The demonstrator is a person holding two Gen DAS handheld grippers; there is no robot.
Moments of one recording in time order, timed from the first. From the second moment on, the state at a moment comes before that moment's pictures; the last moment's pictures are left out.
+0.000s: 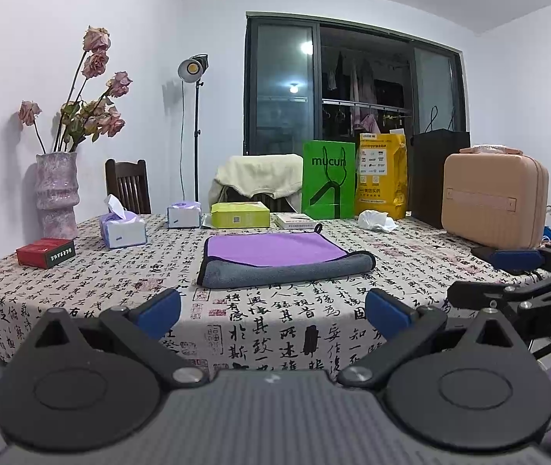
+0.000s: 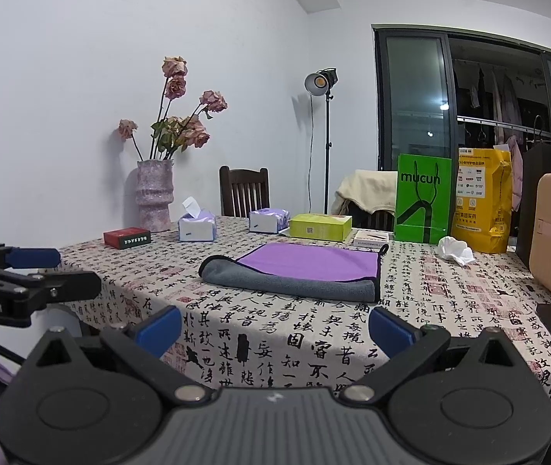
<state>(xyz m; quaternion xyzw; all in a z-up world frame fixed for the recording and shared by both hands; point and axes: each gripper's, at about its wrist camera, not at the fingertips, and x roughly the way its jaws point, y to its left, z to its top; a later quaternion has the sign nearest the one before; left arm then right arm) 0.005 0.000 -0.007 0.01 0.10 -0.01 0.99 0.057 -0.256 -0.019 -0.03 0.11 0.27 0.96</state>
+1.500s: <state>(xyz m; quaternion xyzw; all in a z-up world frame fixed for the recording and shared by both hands) 0.124 0.033 -0.023 0.03 0.14 -0.01 0.99 0.167 -0.225 -0.040 -0.05 0.14 0.24 0.96</state>
